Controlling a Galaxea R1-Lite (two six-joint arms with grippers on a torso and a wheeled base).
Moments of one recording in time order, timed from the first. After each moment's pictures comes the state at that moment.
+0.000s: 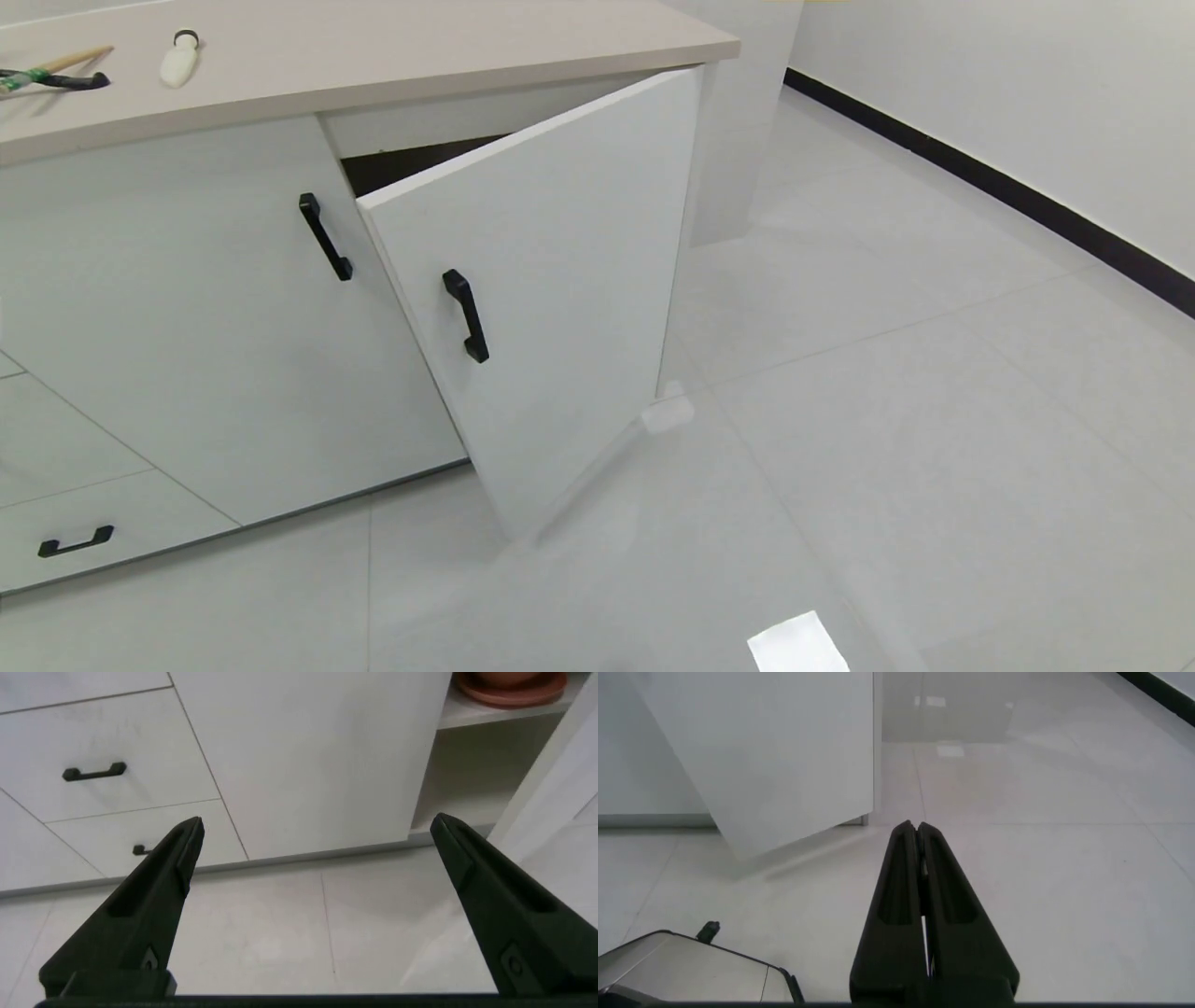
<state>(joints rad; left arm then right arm) 0.00 0.00 -0.01 -0.05 0.27 0.07 0.00 0.00 0.00 -0.06 0.28 -0.09</state>
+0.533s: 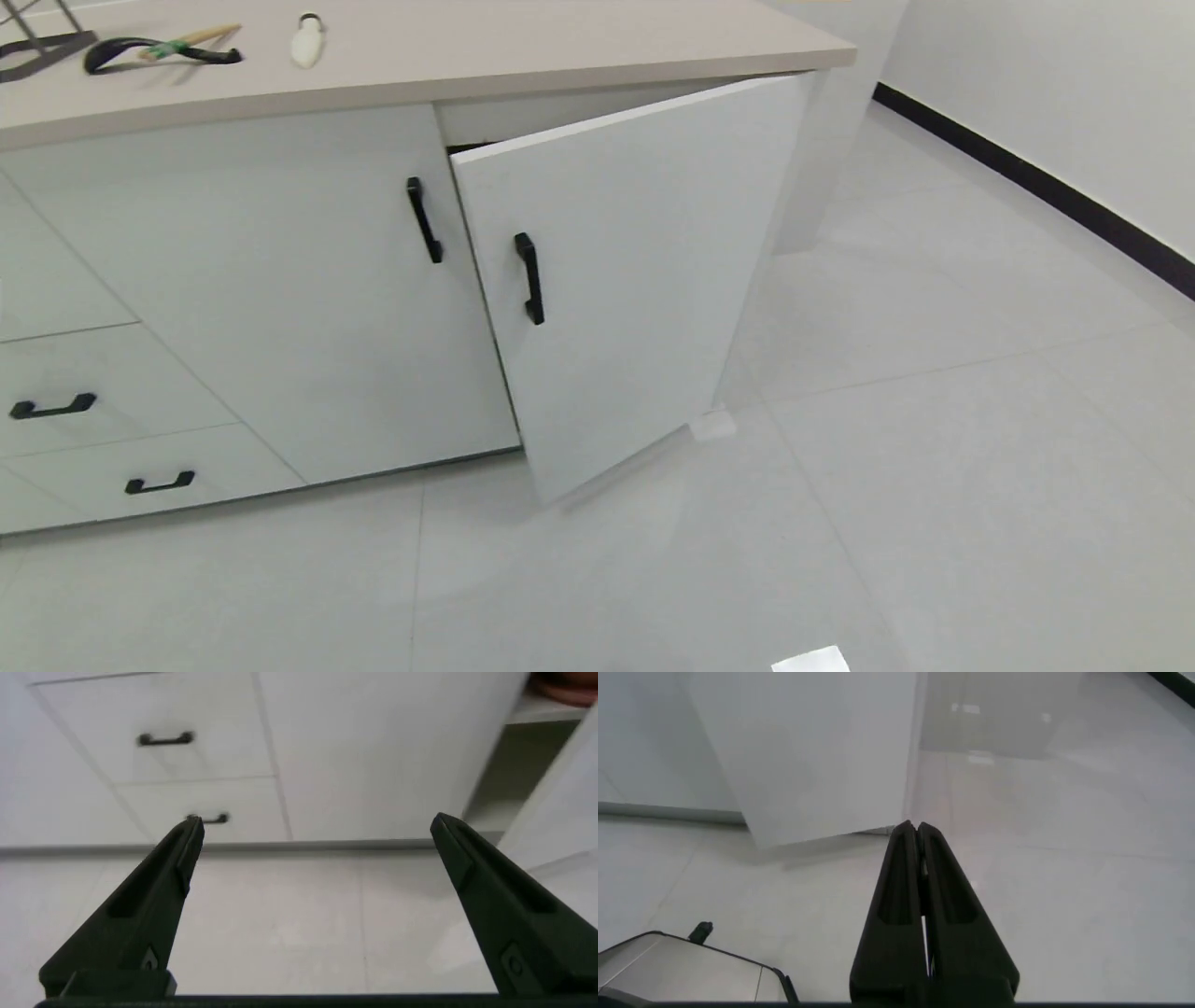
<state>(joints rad) 0.00 0.00 -0.01 -0.05 0.27 0.07 0.00 0.00 0.00 -0.06 0.28 -0.10</state>
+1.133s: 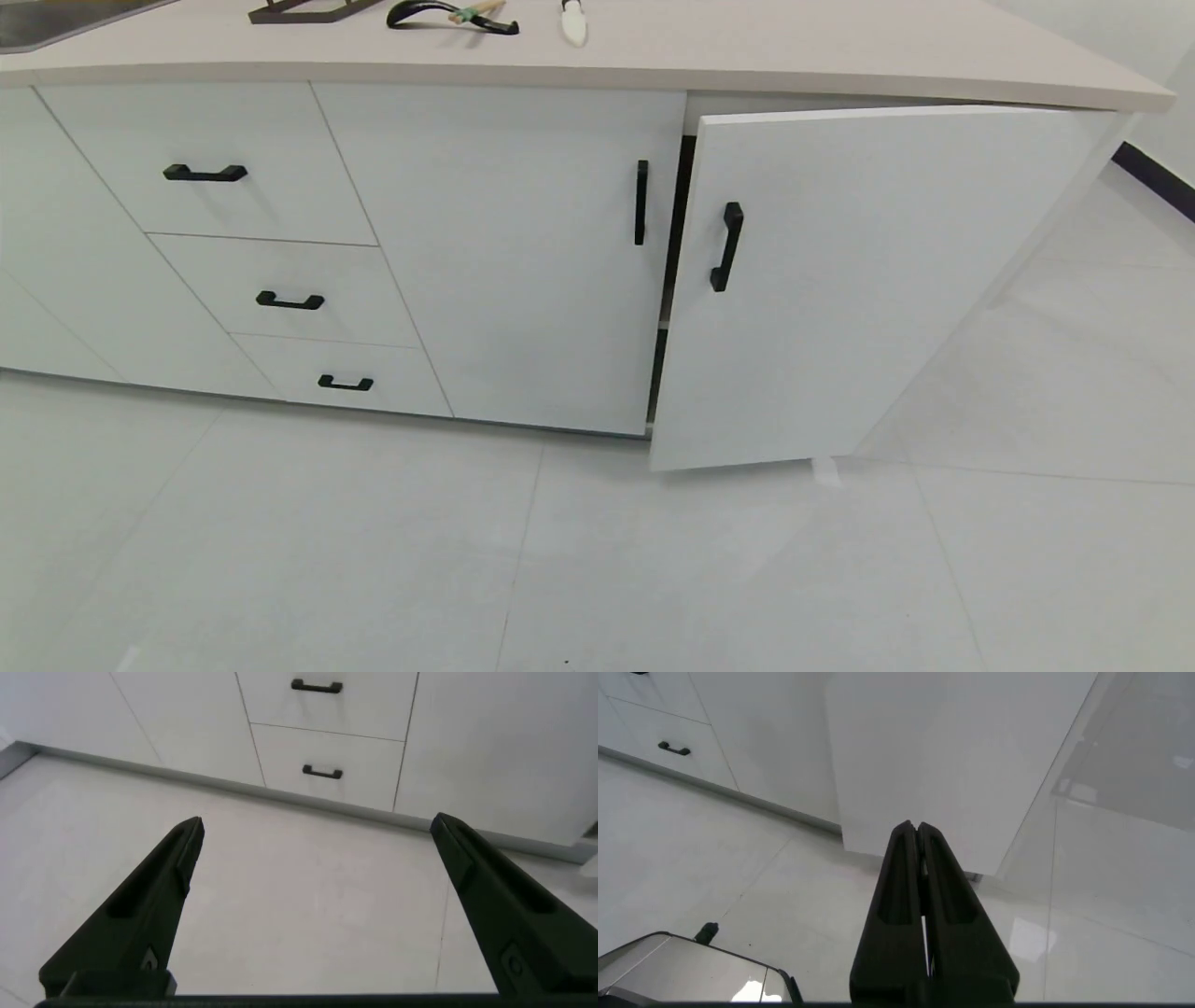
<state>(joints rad) 0.00 0.00 -0.01 -0.05 0.27 0.07 0.00 0.00 0.00 -0.06 0.28 -0.09</state>
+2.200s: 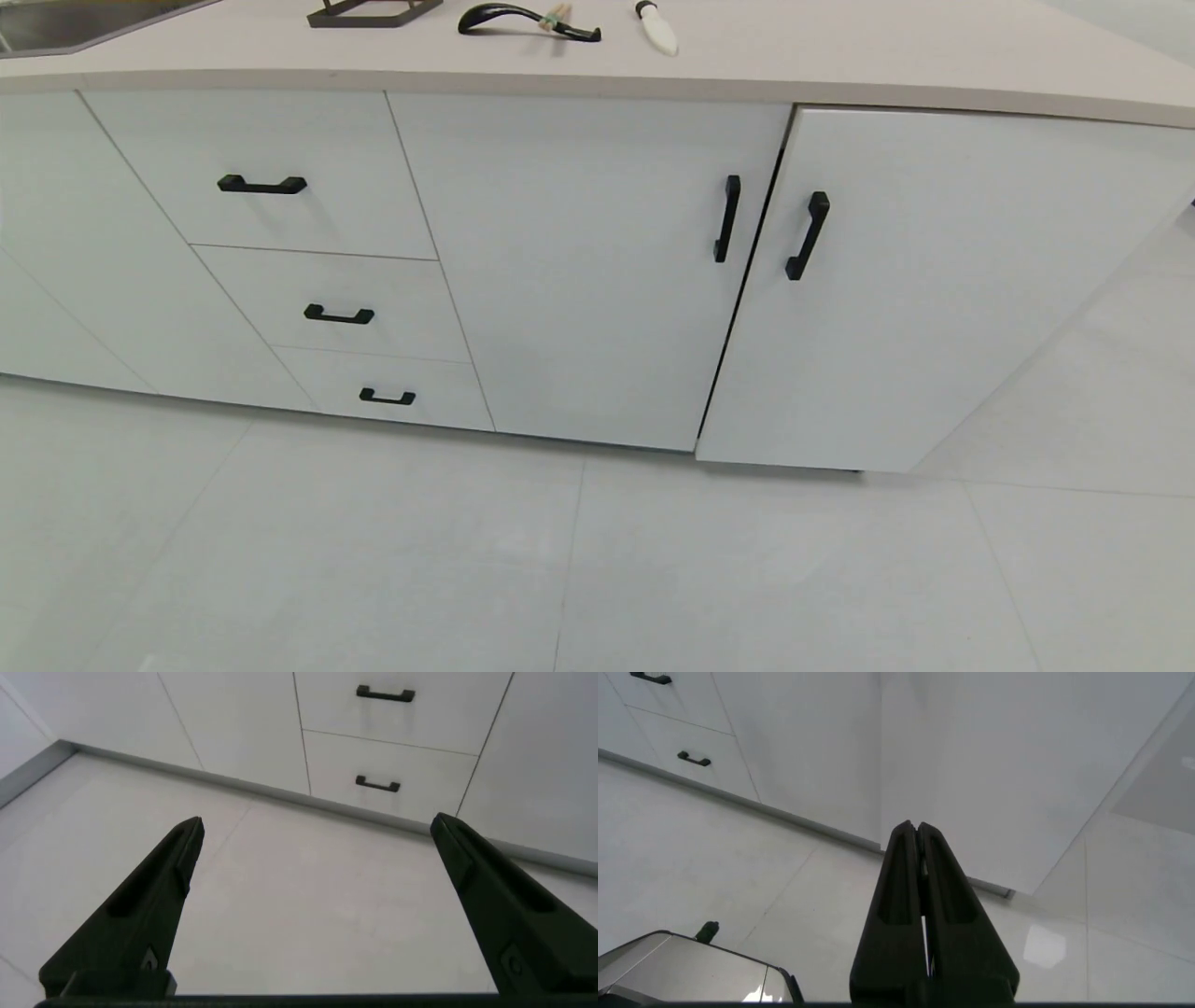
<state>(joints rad) 0.00 0.00 -0.01 -0.05 0.34 0.08 0.00 0.00 0.00 -0.06 0.28 -0.09</state>
